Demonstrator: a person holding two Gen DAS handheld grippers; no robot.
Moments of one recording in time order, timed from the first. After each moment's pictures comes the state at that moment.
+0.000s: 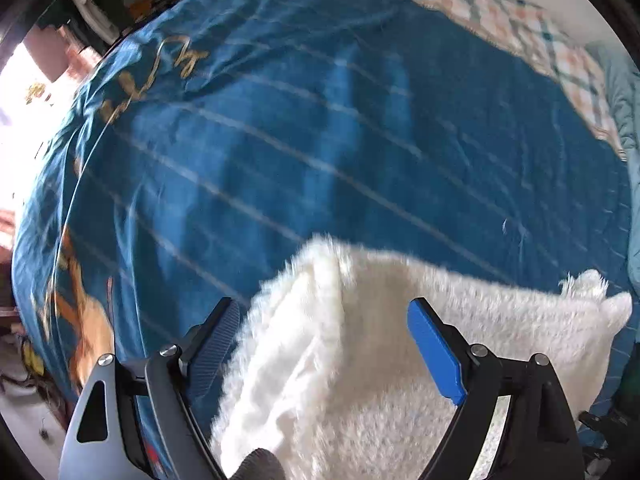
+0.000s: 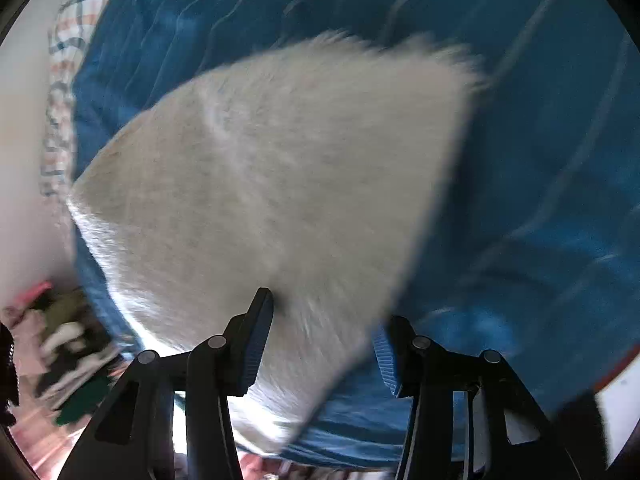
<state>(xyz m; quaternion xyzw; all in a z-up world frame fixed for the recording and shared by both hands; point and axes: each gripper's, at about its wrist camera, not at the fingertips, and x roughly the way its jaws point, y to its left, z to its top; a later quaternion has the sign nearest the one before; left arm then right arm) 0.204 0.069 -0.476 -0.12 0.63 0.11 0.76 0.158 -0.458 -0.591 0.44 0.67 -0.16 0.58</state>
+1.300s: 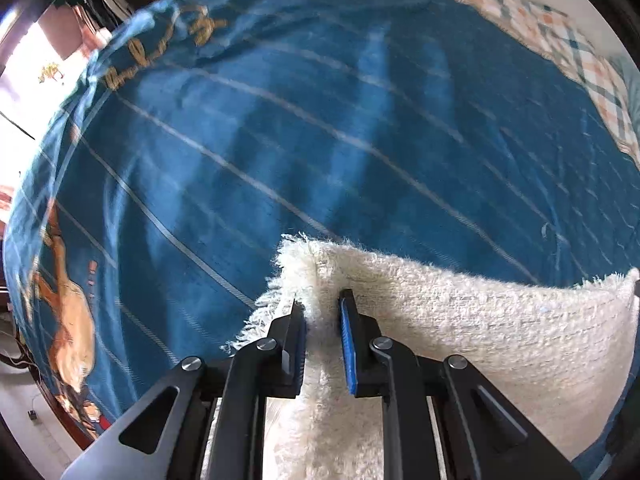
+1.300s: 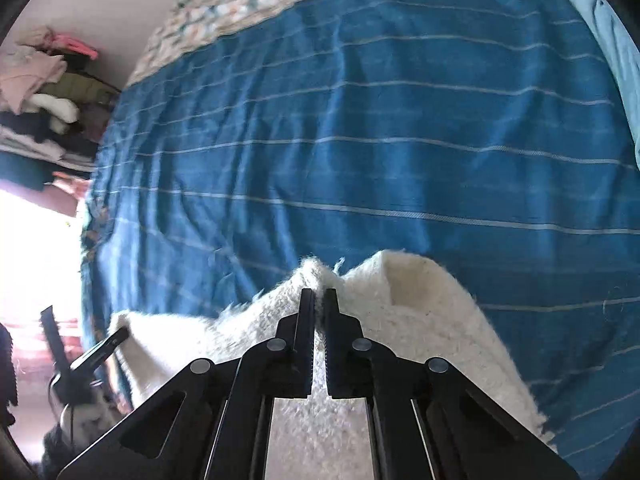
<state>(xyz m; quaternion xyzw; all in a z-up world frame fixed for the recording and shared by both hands) 0.200 0.079 -0.522 -0.13 0.64 0.14 0.75 0.391 -0.329 -0.580 0.12 0.66 0.10 0.73</state>
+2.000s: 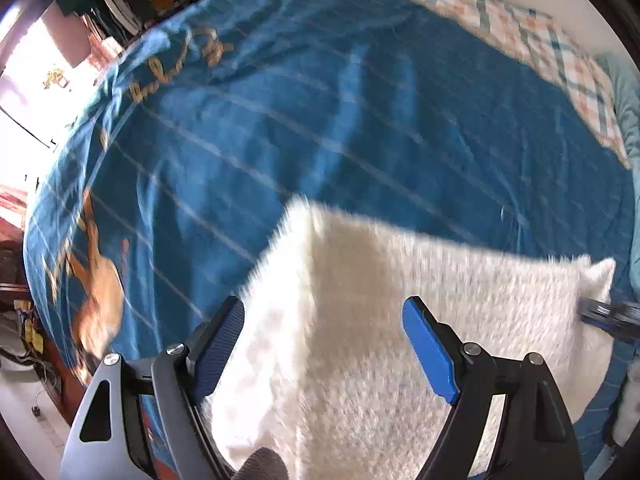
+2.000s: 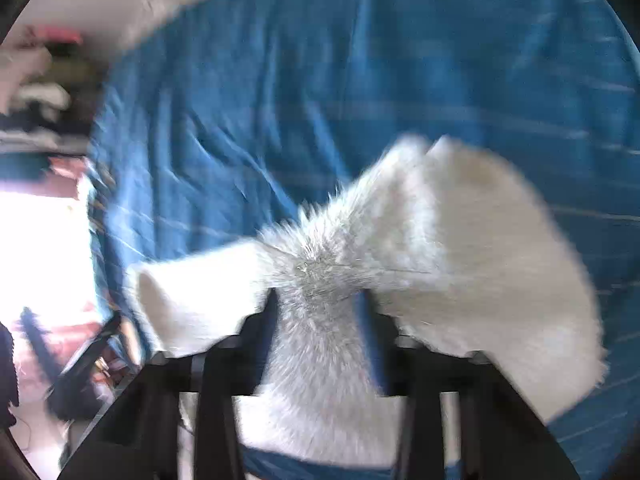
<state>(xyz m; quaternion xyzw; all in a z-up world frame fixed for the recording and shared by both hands) 0.158 0.047 -0.459 -0.12 0.63 0.14 0.76 0.348 -0.269 -0.606 0.12 0.74 0.10 0.65</state>
